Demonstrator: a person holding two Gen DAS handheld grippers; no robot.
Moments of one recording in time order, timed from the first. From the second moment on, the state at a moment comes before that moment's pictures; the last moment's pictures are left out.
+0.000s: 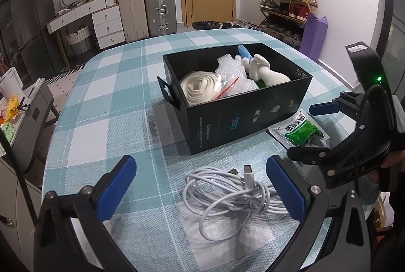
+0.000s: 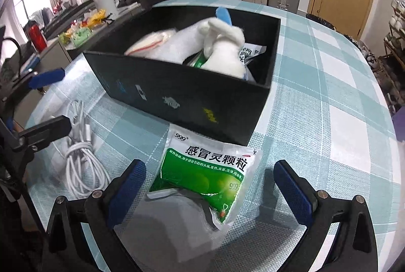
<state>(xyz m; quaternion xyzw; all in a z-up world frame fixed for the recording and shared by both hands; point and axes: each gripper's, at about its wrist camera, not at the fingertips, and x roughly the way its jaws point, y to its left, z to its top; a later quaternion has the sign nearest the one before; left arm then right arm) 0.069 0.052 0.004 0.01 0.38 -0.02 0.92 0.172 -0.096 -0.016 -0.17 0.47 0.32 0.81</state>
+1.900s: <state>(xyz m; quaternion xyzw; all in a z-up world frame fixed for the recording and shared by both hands) 0.060 0.052 -0.002 -0.05 0.42 -0.11 0.90 0.134 -0.105 0.020 -0.20 0.39 0.41 0.80</state>
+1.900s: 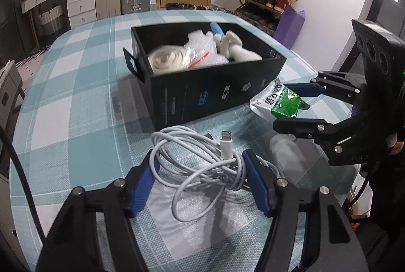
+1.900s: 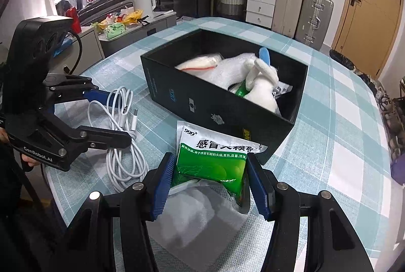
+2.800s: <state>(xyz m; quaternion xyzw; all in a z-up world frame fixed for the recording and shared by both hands) 0.050 0.069 0.042 -0.08 0.33 -0.07 0.94 0.123 -0.119 0.064 -0.16 0.32 0.42 0.83</state>
